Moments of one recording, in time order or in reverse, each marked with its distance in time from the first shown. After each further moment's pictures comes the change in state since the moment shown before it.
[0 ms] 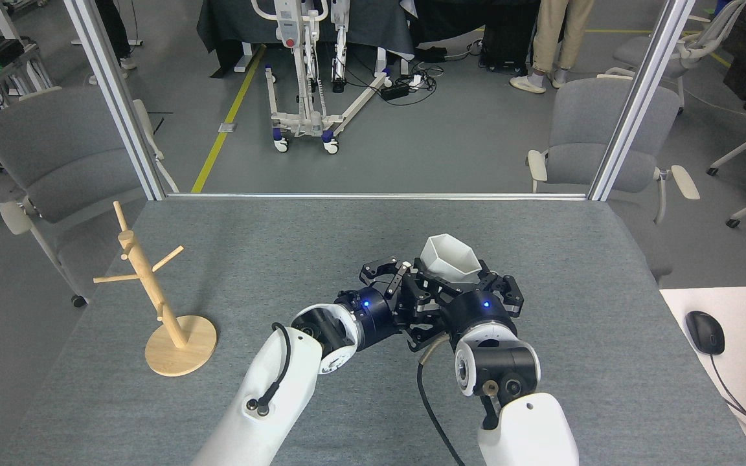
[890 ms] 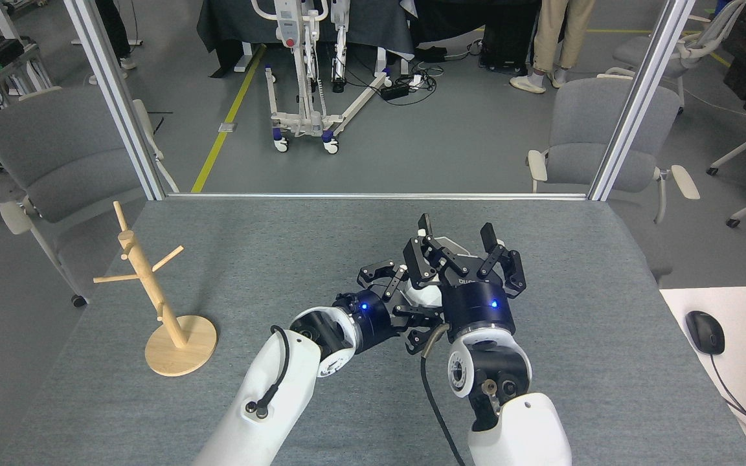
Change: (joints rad) left arm 0.013 0.000 0.003 0.008 0.001 0.001 -0.001; right arm 0.008 0.036 -0.015 0.034 -0.175 -0.002 -0.556
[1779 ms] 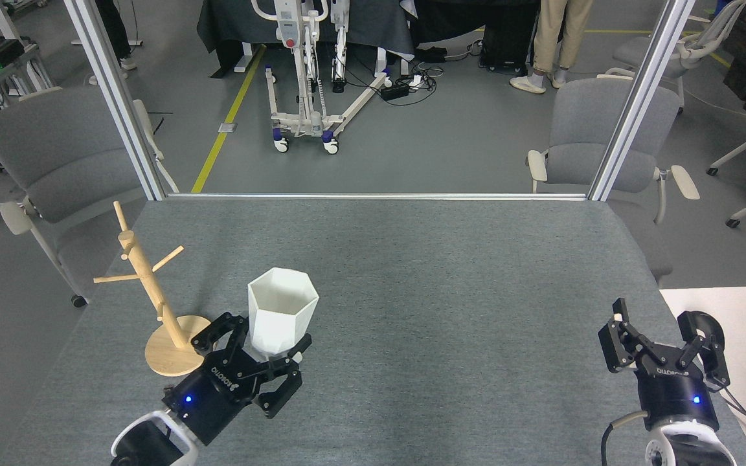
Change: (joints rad) left arm 0.576 0.127 0.518 -0.699 0.050 -0.188 0.055; right arm 0.275 -0.261 -0.542 0.083 -0.024 -0.386 -0.139
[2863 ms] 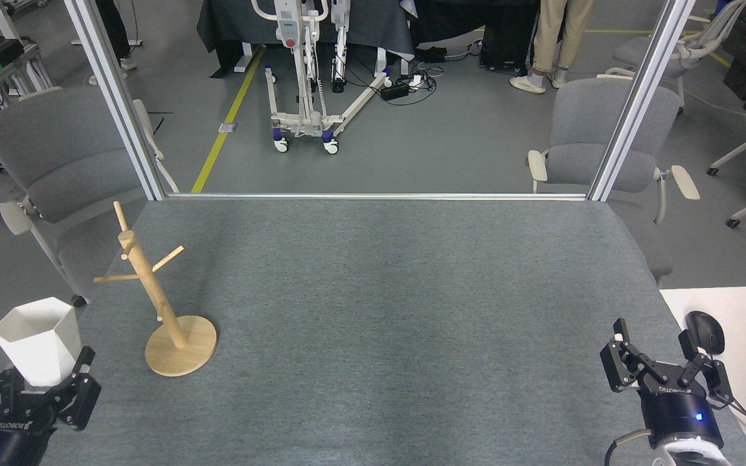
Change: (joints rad) left arm -0.021 0.055 0.632 0.207 -0.001 -0.032 0.064; right arm 0.032 -0.005 -0.012 0.019 0.022 -0.023 -0.003
